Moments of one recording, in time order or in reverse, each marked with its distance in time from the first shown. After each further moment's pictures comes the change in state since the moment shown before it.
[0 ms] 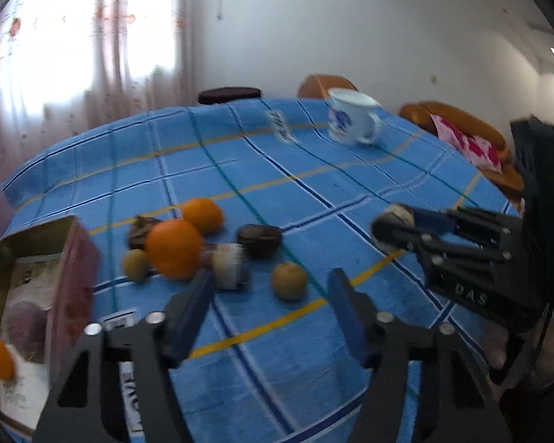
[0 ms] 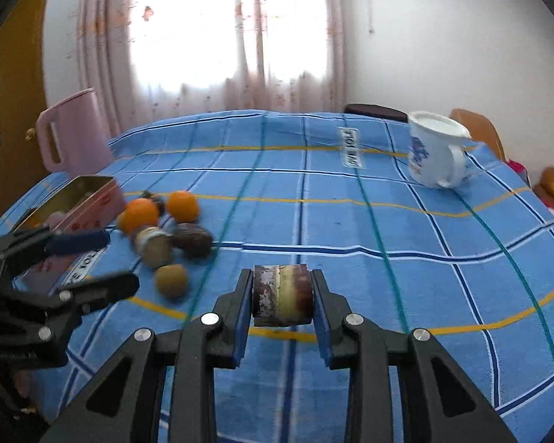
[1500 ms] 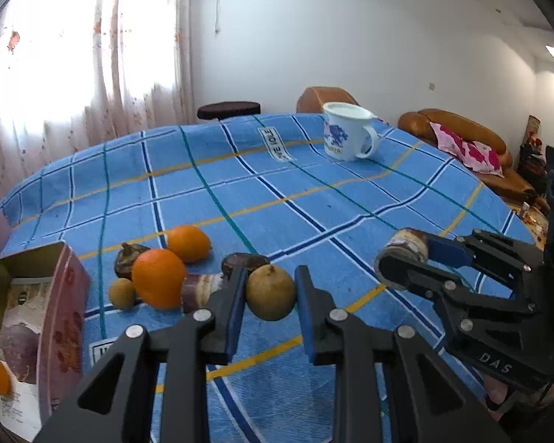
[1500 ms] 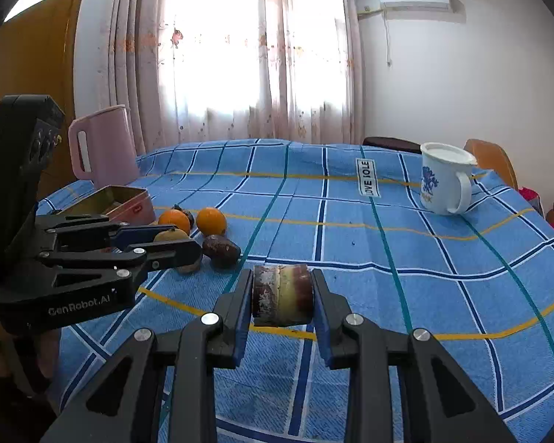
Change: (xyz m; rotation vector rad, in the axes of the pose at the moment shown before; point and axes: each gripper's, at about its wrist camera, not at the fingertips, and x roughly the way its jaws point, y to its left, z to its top) left arm 0.002 -0.011 0.011 0.008 -0.080 0.019; right arm -0.027 0.014 -0.016 -0.095 -0.159 0.057
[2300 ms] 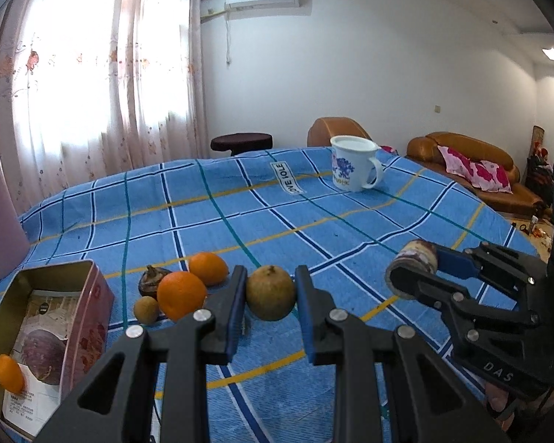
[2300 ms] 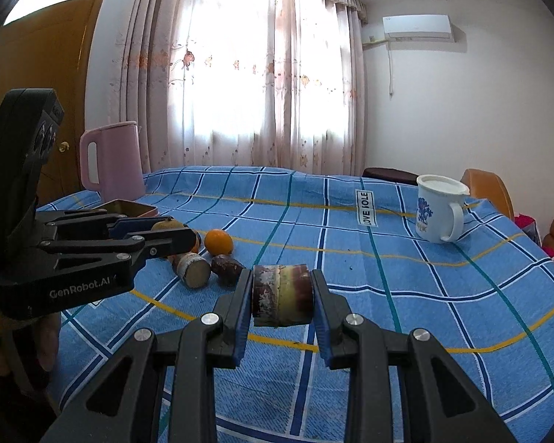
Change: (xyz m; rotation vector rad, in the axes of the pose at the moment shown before) left arm -0.024 -0.001 -0.002 0.007 -0.130 0.048; right arm -0.021 0.008 -0.005 -0.047 -0.121 -0.013
